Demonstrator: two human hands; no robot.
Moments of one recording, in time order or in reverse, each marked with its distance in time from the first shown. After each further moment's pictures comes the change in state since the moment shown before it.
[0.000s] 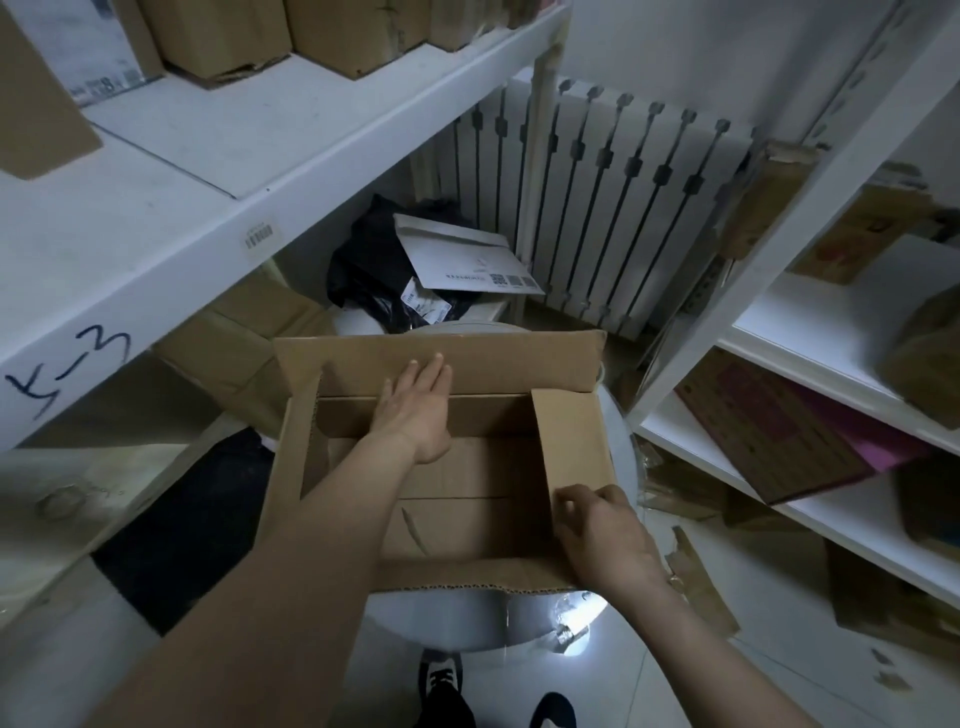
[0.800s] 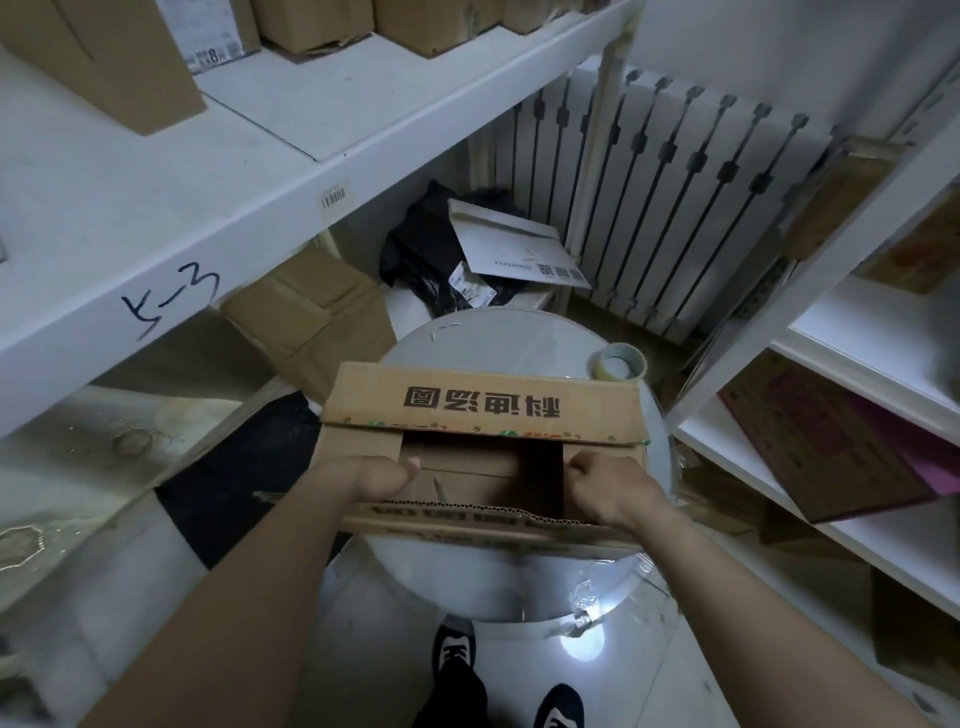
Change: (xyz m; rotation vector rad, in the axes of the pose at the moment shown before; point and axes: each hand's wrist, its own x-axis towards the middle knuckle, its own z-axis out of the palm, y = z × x) left_hand -0.082 -0.074 0.042 -0.487 -0.488 -0.492; right_hand 0.032 -0.024 -0.015 -0.136 -0.224 -0.068
